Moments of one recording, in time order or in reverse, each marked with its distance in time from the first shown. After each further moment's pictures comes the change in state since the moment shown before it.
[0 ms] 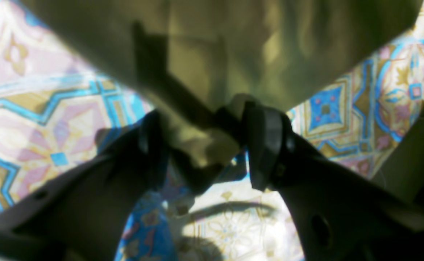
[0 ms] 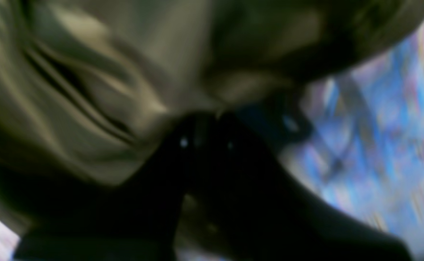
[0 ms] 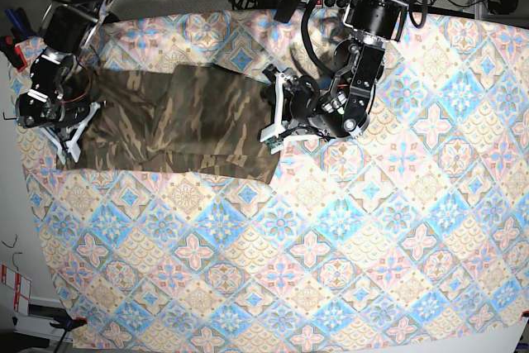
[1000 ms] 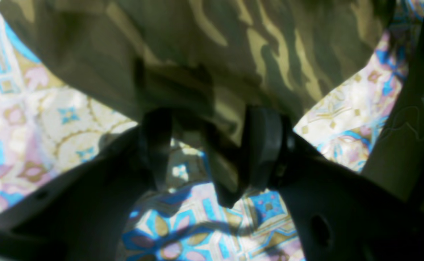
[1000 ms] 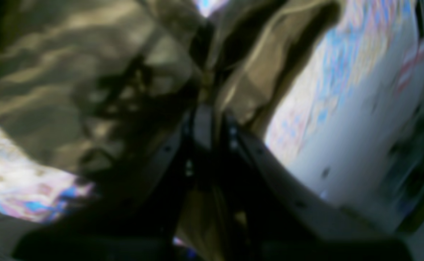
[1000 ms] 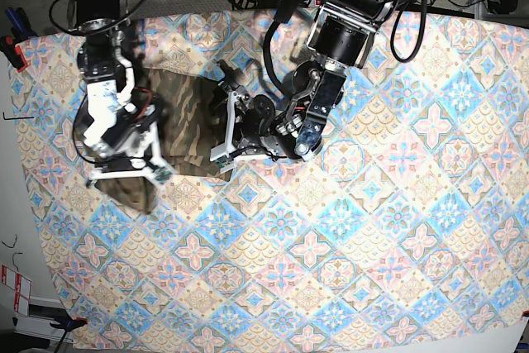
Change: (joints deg) left arm -8.2 8.3 4.7 -11.1 -0.3 0.1 -6.5; right arm -5.1 -1.7 -38.3 42.3 0.0 0.0 -21.2
